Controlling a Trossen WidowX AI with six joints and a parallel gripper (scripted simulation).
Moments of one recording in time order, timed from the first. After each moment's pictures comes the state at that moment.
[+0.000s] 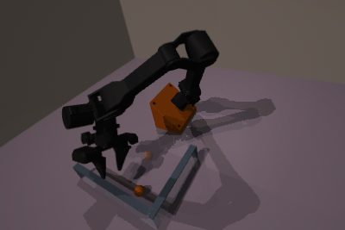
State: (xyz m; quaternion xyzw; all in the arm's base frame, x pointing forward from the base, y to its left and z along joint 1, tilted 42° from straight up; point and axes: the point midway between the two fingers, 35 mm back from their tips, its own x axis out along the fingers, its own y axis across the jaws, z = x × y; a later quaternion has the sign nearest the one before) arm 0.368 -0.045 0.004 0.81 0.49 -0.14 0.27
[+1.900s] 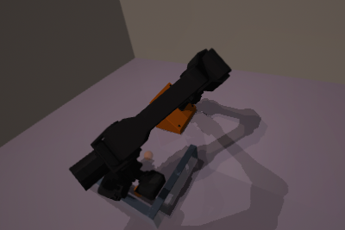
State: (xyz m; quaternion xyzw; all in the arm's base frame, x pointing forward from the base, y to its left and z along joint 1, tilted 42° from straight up) arm 0.373 0.043 0.036 0.25 0.66 0.25 0.66
